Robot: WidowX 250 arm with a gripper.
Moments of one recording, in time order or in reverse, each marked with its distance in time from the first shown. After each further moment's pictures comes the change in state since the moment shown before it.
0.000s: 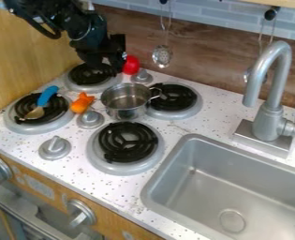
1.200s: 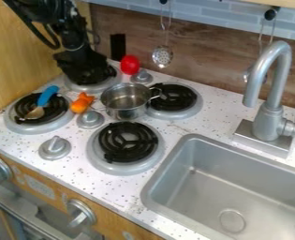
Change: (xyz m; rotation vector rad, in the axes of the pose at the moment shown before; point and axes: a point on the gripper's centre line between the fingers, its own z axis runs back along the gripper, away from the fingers) arm -0.018 0.088 -0.031 0.322 0.121 0.307
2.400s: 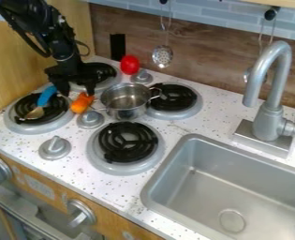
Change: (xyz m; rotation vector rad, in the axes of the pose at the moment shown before) arm -0.026 0.015 -0.015 -0.049 0.137 0.039
